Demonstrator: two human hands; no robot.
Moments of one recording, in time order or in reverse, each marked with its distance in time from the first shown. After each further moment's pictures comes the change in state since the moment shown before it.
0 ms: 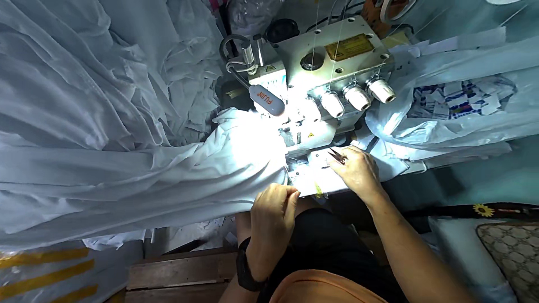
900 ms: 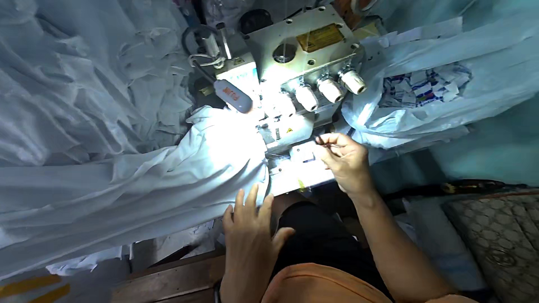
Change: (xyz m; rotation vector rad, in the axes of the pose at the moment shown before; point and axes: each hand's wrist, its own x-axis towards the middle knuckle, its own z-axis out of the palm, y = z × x) left_hand -0.023 0.019 -0.026 0.364 -0.264 0.010; right_hand -0.018 -0.023 -0.017 0.736 0.123 -0.121
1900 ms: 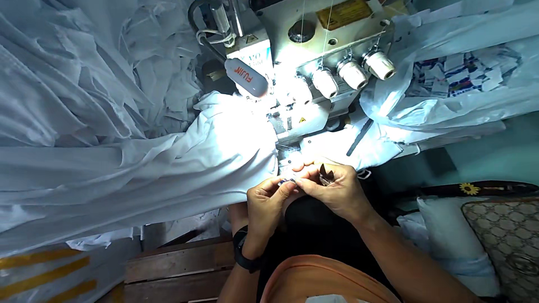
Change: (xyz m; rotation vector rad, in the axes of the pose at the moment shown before) left_hand 0.030 -0.002 0.046 -1.383 0.213 -0.426; right_hand -0.041 -0.024 0.030 0.183 -0.267 -0.022
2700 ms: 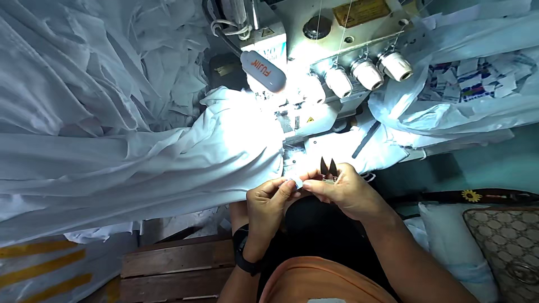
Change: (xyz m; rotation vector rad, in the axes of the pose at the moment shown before) left_hand -0.003 0.006 -0.002 0.003 0.034 0.032; right_hand 0.010 -0.016 -0.008 0.228 -0.171 0.426
